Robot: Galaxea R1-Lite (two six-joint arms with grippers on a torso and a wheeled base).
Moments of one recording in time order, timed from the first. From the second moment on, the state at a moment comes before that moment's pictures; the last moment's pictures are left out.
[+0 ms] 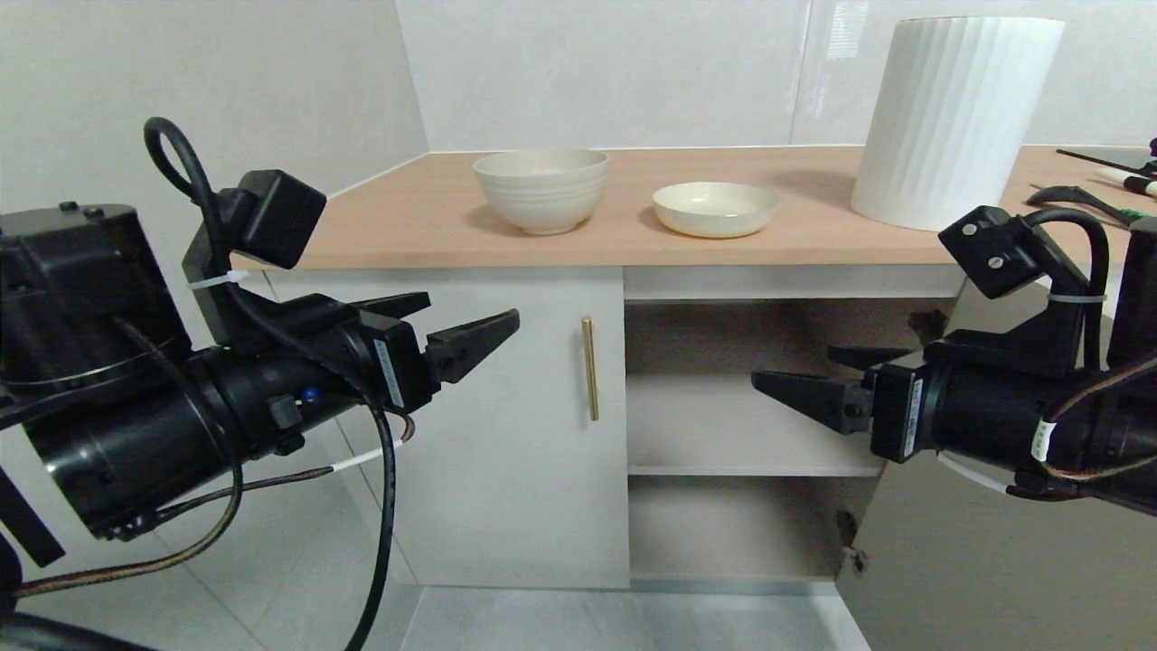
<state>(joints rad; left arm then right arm) -0.47 1.44 -0.73 -0.64 -0.09 -0.12 0.65 1.41 -0.78 -0.43 0.00 0.19</state>
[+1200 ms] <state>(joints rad) -0.49 1.36 -0.72 -0.64 -0.09 -0.09 0.71 1.37 -0.78 -0.42 -0.11 0.19</state>
